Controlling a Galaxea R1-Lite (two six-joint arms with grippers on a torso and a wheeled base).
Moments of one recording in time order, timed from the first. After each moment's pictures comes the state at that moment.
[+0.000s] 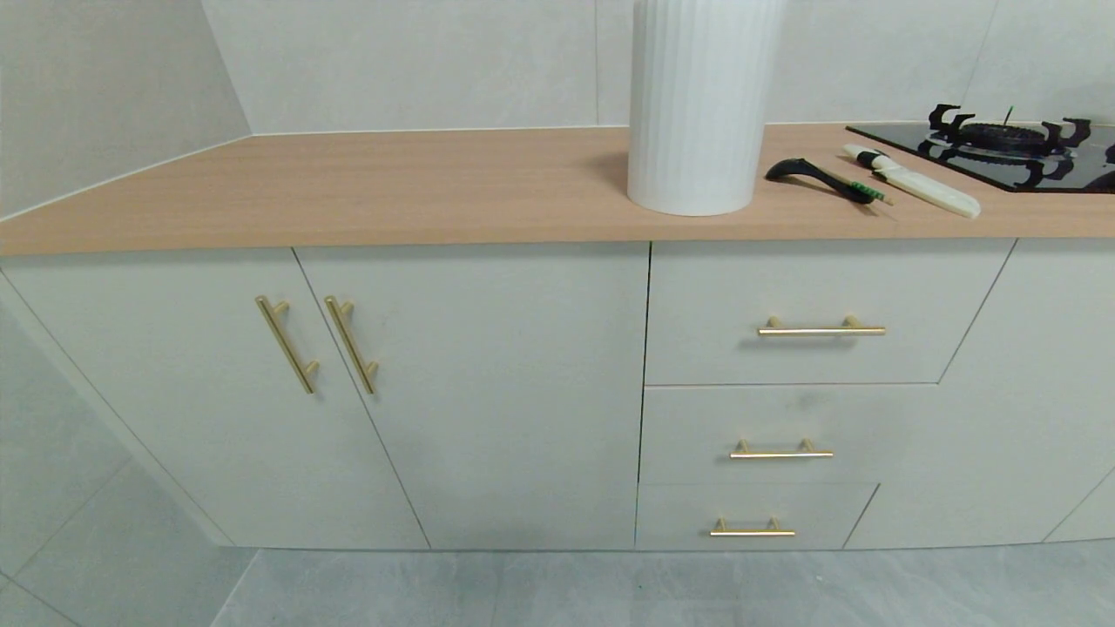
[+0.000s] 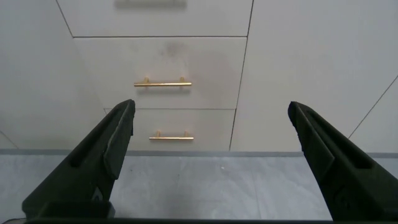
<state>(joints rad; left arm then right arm) -0.01 0.00 0.00 0.00 0.04 0.00 0.00 0.00 0.00 -0.01 -0.01 -0.01</state>
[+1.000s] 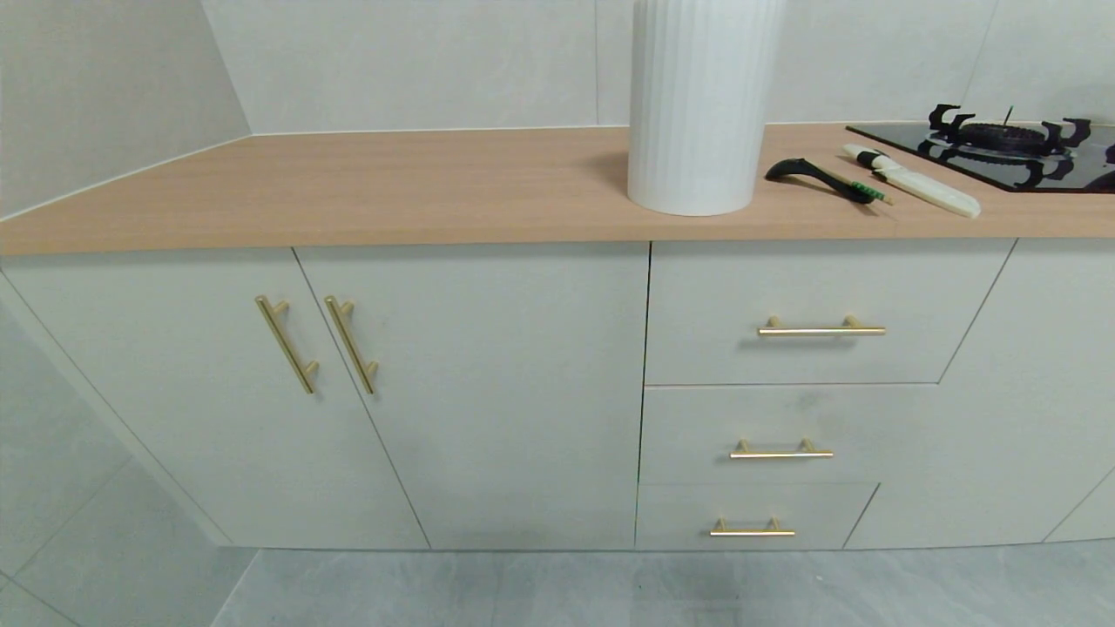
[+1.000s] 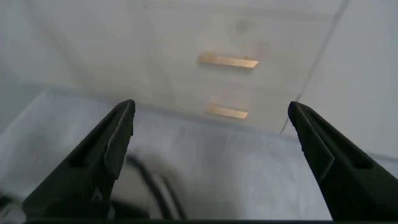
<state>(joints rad) -0.01 0.00 0.00 0.00 0.04 0.00 0.13 0.48 -0.21 0.02 0.20 0.00</state>
